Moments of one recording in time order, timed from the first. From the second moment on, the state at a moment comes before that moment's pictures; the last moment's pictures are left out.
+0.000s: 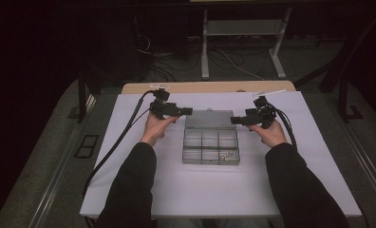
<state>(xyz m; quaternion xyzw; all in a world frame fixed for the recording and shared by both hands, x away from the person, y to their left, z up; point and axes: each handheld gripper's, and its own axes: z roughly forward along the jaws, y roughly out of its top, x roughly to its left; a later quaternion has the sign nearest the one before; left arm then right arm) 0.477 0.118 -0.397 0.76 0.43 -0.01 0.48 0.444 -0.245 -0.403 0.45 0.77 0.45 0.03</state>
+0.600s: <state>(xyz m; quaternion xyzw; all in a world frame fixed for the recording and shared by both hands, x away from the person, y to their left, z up) 0.484 0.110 -0.433 0.77 0.46 -0.03 0.45 0.456 -0.246 -0.424 0.48 0.76 0.43 0.02</state>
